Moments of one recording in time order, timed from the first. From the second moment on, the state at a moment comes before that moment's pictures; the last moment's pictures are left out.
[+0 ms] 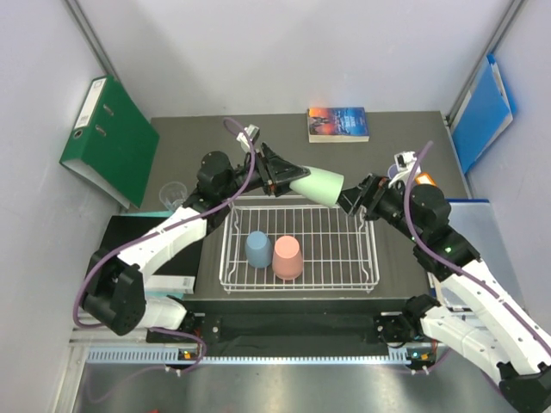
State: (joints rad) left arm -0.54 1.36 0.94 0.51 0.68 -1.33; right arm 0.54 0.75 0.79 -0.20 -0.11 0.66
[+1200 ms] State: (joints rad) left arm -0.60 1.40 0.97 0.57 0.53 -1.39; right arm 0.54 0.89 0.94 -0.05 -0.32 0.73
